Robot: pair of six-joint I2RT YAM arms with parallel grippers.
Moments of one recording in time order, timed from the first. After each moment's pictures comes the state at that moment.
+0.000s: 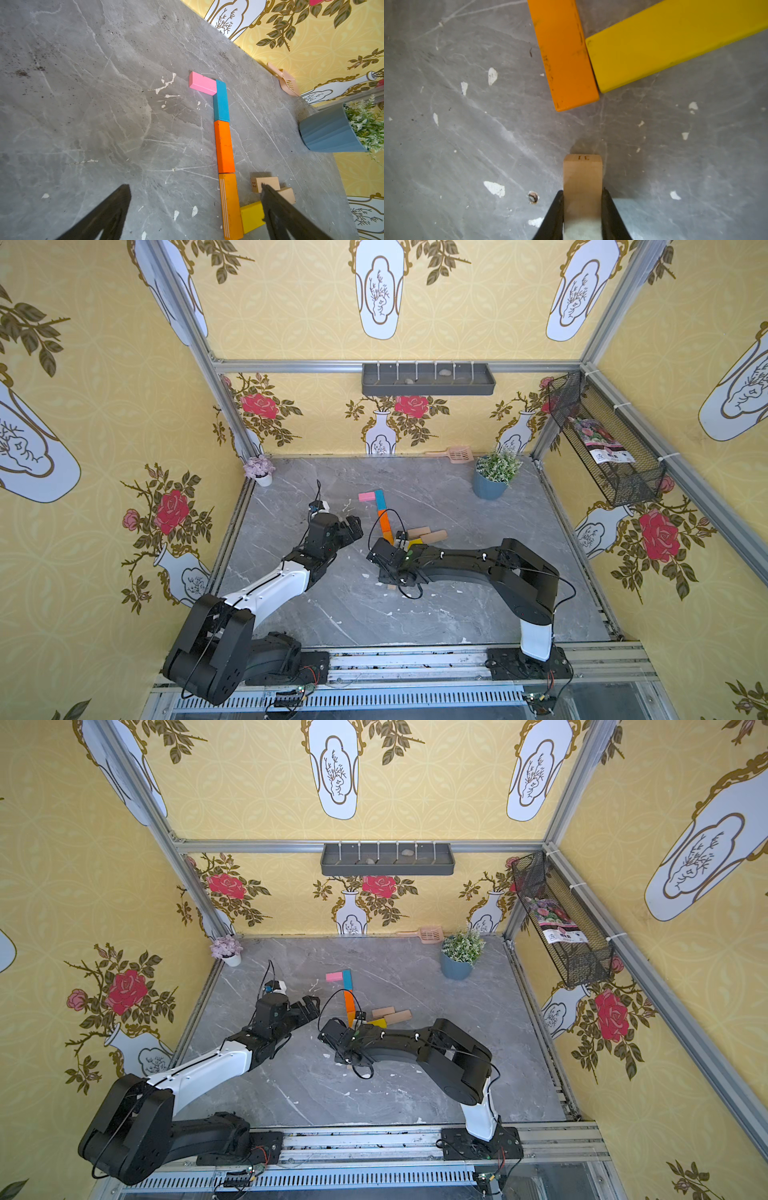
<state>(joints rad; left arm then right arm) -0.43 1.28 0.57 0.13 -0.11 -0.75 1.16 1.93 1.23 -0.51 0.22 1.12</state>
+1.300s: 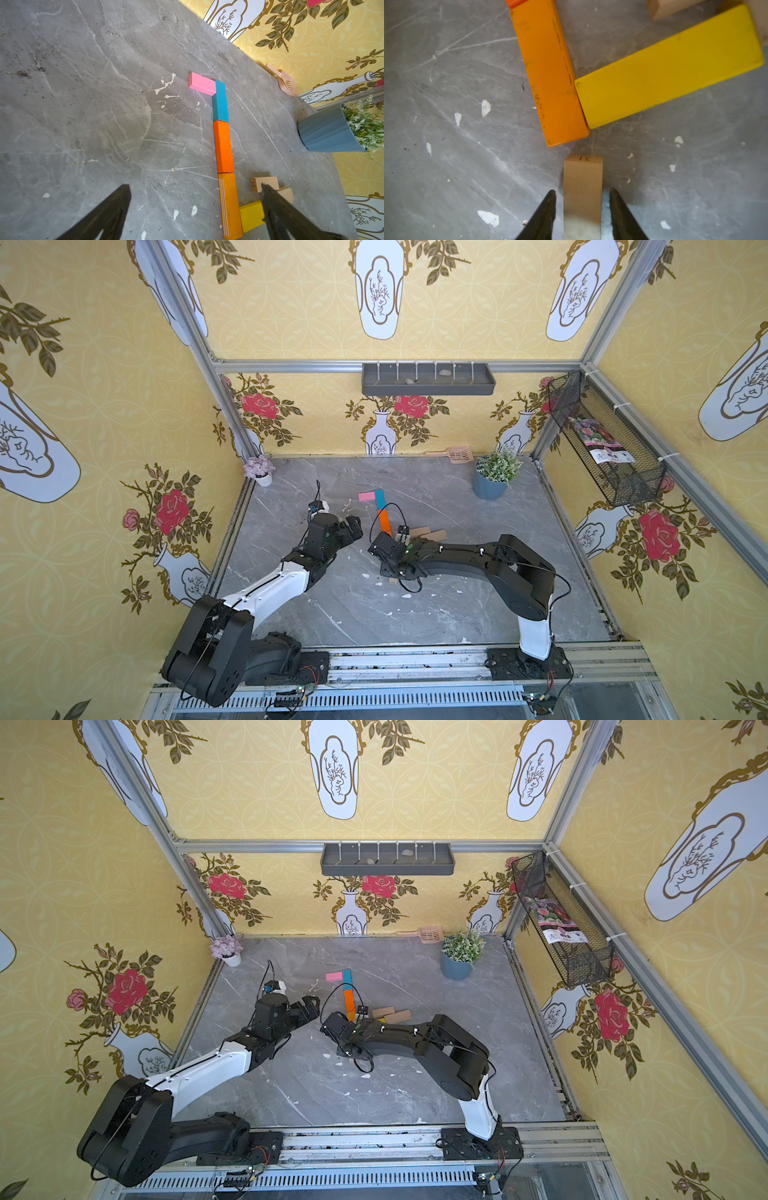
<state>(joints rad) -0.43 1.28 0.57 0.13 -0.11 -0.75 1.11 1.96 1.26 -0.52 0.24 1.09</state>
